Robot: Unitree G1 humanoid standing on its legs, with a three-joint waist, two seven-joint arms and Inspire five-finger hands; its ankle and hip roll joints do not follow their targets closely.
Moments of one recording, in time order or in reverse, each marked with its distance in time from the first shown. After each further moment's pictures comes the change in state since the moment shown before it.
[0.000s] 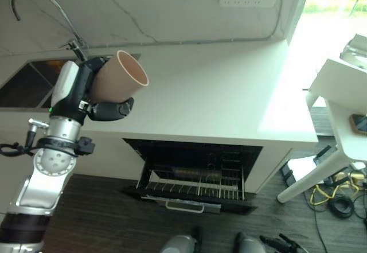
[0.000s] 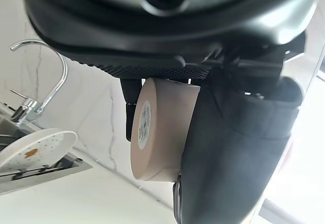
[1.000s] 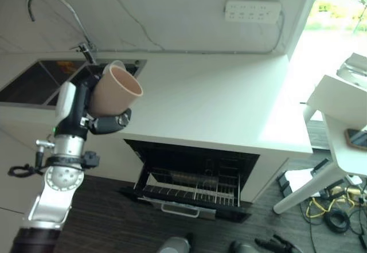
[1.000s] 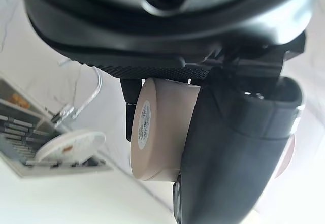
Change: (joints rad) left arm 0.127 -0.117 -0.012 0.016 0.031 -0.054 0.086; right arm -0.020 -0.045 0.022 -0.019 0.038 -0.033 0.013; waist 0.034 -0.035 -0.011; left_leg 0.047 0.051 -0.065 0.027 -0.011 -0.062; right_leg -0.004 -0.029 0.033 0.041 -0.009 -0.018
